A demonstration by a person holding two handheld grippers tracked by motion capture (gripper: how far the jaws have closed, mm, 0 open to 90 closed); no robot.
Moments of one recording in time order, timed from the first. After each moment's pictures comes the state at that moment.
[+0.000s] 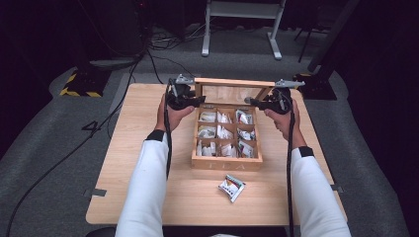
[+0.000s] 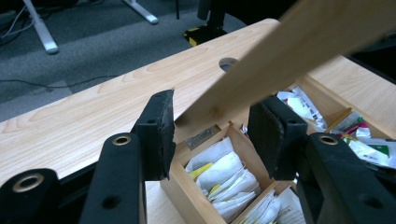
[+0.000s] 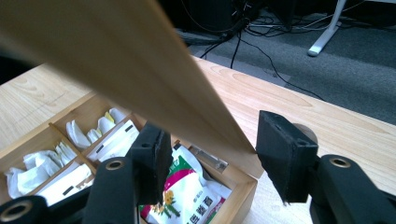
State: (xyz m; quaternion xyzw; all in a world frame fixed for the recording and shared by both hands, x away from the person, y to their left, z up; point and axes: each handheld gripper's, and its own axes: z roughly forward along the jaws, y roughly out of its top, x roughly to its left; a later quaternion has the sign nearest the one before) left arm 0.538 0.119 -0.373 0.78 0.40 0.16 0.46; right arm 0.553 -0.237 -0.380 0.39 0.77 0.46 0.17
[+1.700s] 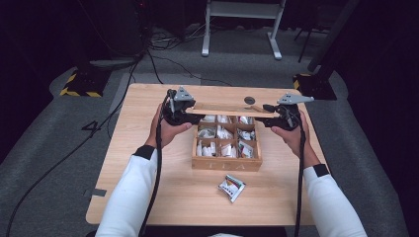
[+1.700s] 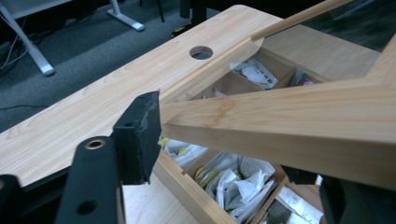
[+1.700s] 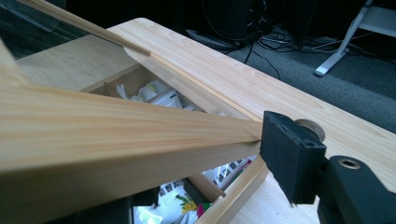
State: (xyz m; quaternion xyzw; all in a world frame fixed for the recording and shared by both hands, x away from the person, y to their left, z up) left arm 0.474 0.119 -0.362 0.81 0.33 0.18 0.45; right arm 0.487 -0.244 -0.372 0.33 0.80 0.47 0.20
